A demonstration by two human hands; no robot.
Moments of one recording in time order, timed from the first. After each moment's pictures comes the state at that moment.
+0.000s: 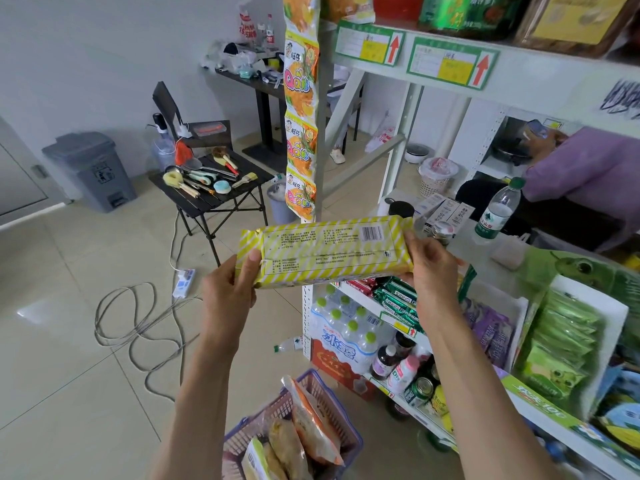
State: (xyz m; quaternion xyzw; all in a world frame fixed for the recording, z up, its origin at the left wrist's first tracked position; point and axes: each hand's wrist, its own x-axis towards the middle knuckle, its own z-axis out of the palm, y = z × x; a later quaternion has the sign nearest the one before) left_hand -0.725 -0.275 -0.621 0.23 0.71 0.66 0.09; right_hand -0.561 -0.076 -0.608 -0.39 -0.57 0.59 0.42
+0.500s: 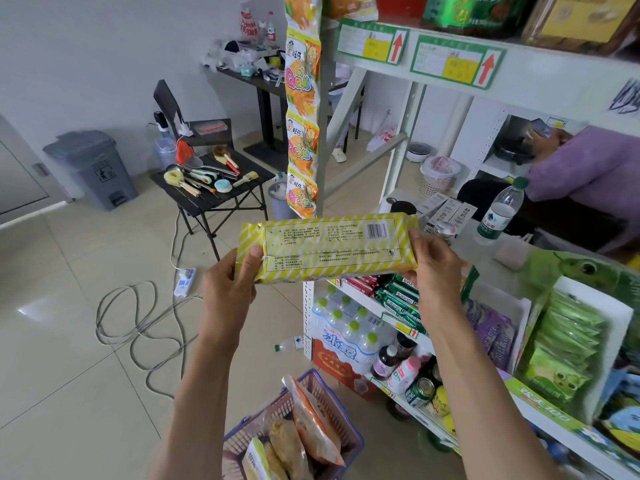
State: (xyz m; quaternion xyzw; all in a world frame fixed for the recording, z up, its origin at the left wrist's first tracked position) left_hand -0.727 -0.273 -0.611 0.25 0.70 0.67 0.10; right_hand -0.563 -0.075 -0.605 -0.39 -0.56 0.59 0.42
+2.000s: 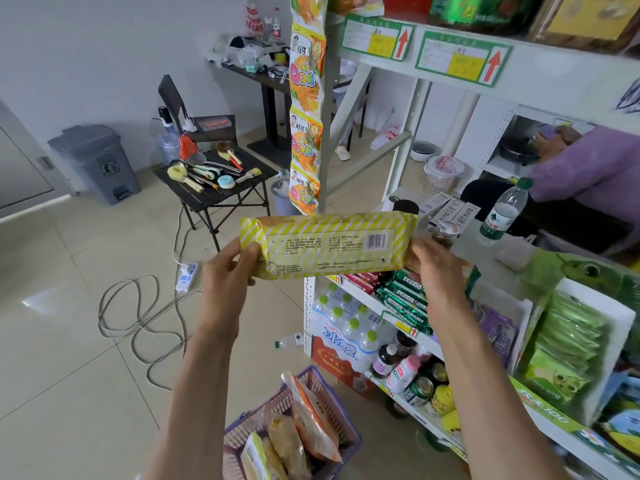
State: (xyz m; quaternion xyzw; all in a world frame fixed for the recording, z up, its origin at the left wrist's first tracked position) left_hand -0.733 -0.272 -0.614 0.21 0.69 0.68 0.14; right_hand -0.558 -0.063 -0.613 -0.43 -0.62 0.55 0.36
